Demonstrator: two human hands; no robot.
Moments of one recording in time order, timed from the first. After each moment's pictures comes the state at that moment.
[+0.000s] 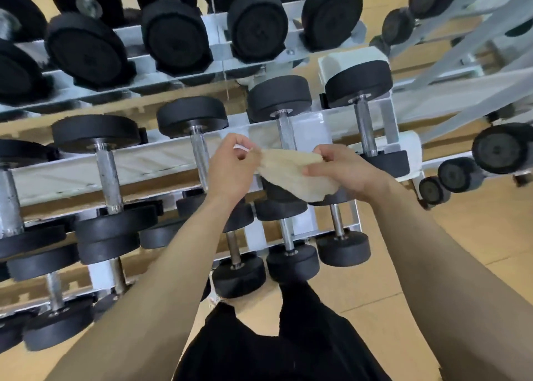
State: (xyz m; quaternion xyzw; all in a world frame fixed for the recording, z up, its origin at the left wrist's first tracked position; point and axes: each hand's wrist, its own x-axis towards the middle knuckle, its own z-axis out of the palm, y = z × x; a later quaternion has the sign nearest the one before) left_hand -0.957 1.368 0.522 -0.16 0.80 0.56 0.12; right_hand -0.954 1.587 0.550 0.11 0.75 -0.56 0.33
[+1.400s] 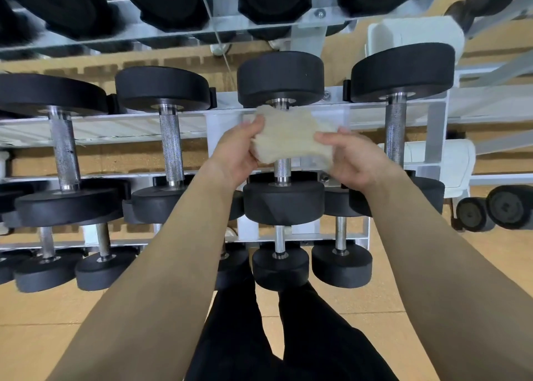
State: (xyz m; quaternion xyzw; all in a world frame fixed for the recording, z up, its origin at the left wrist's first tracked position) left_hand -1.035 1.431 0.426 -0.38 0.47 0.76 0.24; right_hand -1.049 1.645 0.434 0.29 0.50 -0.73 0.37
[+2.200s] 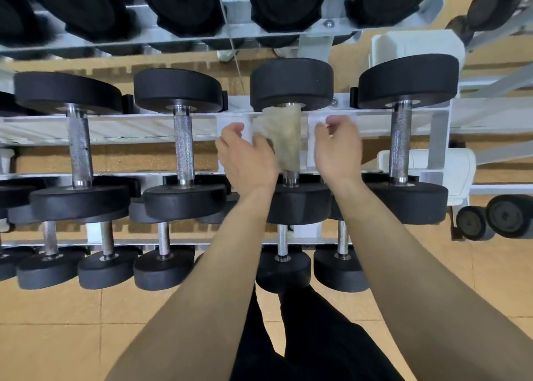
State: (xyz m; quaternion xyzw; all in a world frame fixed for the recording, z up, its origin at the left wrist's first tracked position) left_hand -1.005 1.461 0.438 -0.40 0.80 0.44 -0.04; right_hand -1.039 1.586 0.438 0.18 0.88 -0.43 0.09
